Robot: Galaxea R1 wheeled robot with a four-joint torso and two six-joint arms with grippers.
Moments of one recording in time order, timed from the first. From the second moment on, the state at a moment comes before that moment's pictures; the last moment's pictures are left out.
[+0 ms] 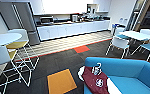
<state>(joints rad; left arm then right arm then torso) 1.43 2.91 -2.80 1.73 -0.33 -1.51 -1.58 3.06 -2.76 -0.48 0.11 0.43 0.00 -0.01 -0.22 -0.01</state>
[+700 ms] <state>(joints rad) 1.44 2.92 -2.80 1.73 -0.33 -1.50 -1.58 3.06 -2.76 -0.48 0.11 0.43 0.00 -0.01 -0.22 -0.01</state>
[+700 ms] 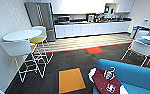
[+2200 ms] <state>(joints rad) 1.45 2.97 -2.80 1.77 -0.27 -1.50 -1.58 3.06 -2.76 -0.48 0.11 0.38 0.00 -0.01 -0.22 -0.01</state>
